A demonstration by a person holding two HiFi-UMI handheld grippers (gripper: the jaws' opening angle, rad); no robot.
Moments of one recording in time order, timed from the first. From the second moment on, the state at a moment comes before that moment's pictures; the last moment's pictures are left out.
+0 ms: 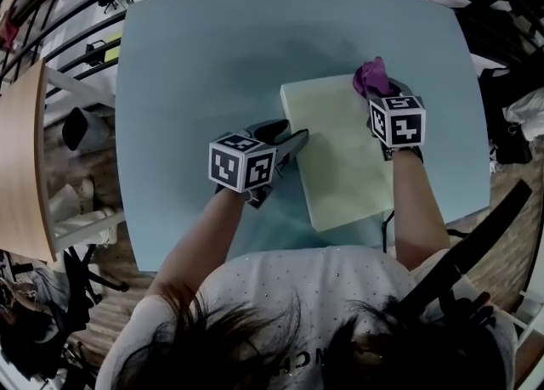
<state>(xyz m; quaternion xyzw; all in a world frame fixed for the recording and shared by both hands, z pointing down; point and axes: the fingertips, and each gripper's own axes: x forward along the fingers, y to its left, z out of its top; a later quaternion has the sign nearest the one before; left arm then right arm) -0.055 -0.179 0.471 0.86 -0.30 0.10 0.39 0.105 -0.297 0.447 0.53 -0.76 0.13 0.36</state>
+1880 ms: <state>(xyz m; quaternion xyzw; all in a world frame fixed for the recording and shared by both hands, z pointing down) -0.061 -0.172 0.467 0.88 -0.28 0.09 0.38 0.070 -0.249 0.445 0.56 -0.74 0.14 0.34</state>
